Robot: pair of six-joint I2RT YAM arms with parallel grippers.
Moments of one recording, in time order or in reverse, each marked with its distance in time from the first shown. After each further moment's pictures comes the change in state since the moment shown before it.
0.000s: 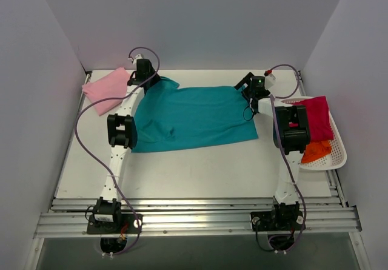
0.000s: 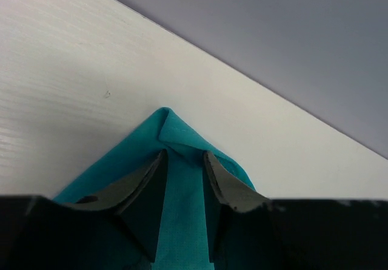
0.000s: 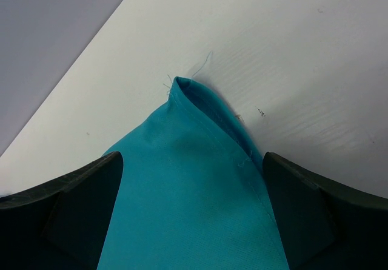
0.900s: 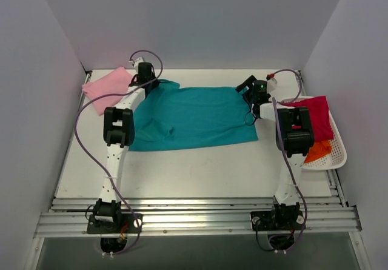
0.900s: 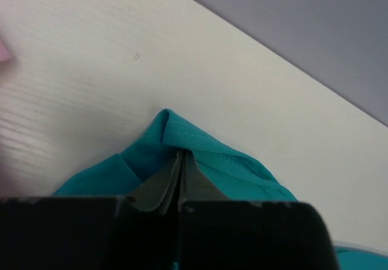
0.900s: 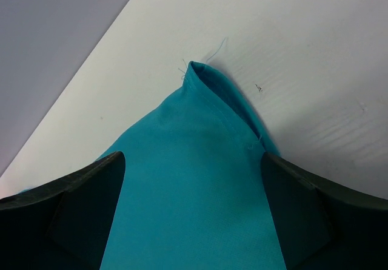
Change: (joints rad) left arm -0.018 -0.202 -0.411 0.198 -0.088 0.039; right arm -0.007 -0.063 -0.145 0.136 -0.035 0.035
